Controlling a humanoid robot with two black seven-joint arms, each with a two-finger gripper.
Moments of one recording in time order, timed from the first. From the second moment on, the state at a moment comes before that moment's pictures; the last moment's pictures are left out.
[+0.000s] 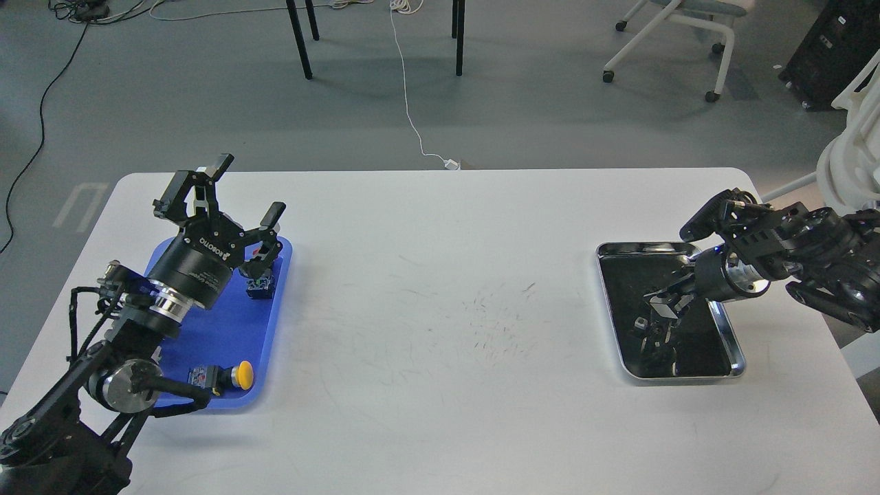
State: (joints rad) left arm -0.17 0.30 -1.25 -1.18 0.57 -0.49 -0.34; right arm 1.22 -0.49 -0.65 0.72 -1.52 0.17 0.49
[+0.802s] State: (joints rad) left arm -0.17 0.30 -1.25 -1.18 0.57 -0.49 -0.34; right arm 1.26 -0.49 -0.64 0.75 -1.51 0.16 0.49
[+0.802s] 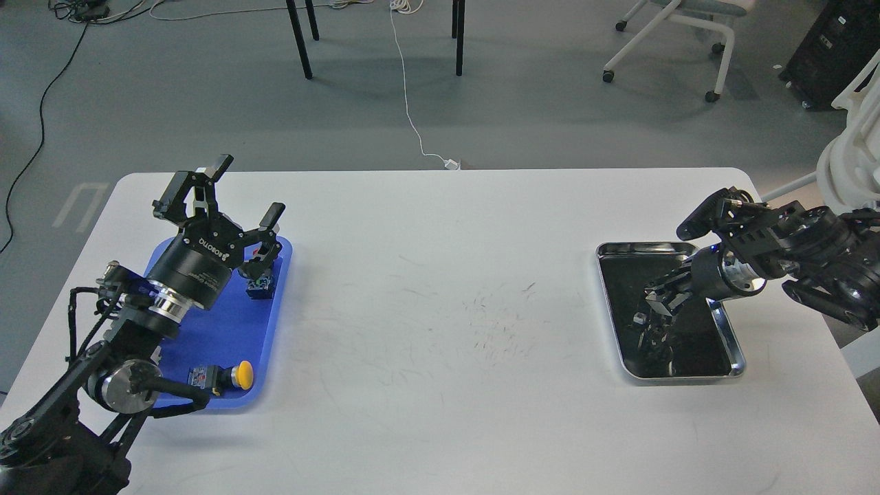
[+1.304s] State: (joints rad) left arm -0.18 0.30 -1.25 -1.18 0.57 -0.49 -0.34; right arm 1.48 -0.39 -0.64 0.95 -1.38 0.17 0.49
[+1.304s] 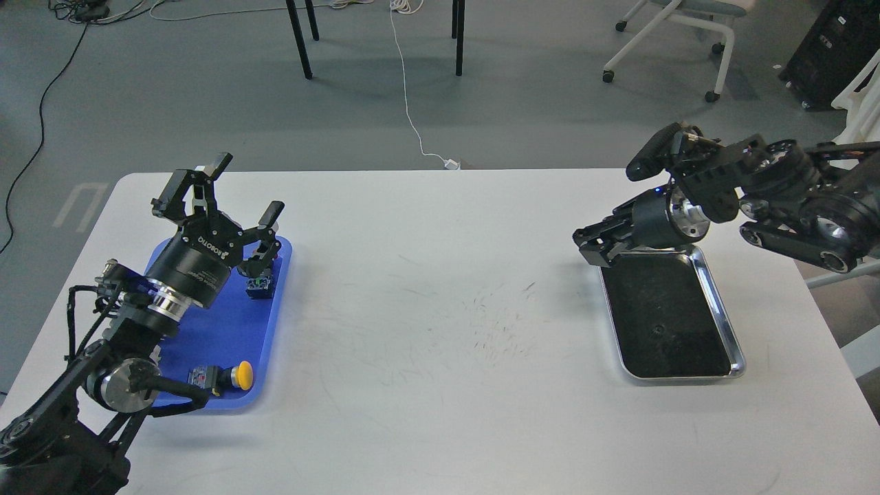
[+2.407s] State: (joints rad) left arm -0.17 0.31 -1.25 -1.18 0.57 -0.49 -0.34; right arm 1.38 0.00 -0.80 0.83 -1.30 -0.04 0.49
